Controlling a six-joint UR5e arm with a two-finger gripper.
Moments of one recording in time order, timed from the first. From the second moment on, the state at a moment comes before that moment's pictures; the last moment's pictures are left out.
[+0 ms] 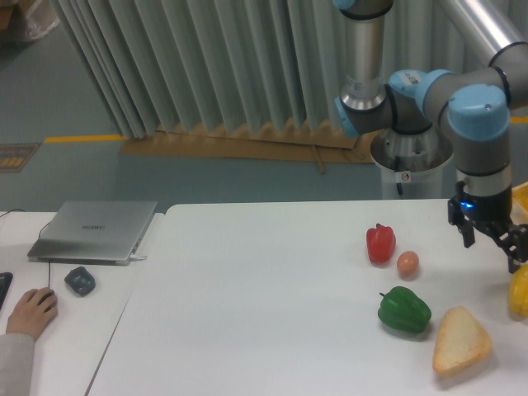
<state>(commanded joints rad) 2.50 -1.86 -1.53 -1.21 1.68 1.11</state>
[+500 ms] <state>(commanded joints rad) 2.52 -1.88 -1.55 -1.18 1.68 1.02</state>
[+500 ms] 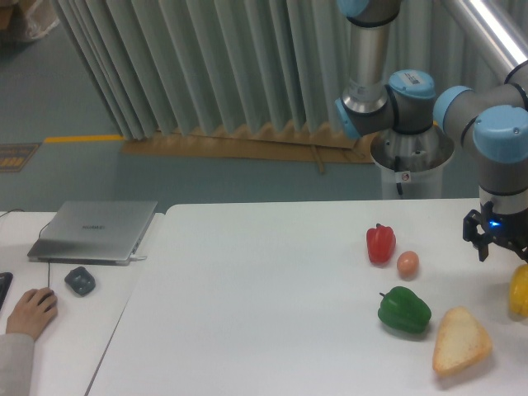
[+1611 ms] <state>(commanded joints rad) 2.55 -2.02 -1.55 -1.08 1.81 1.03</state>
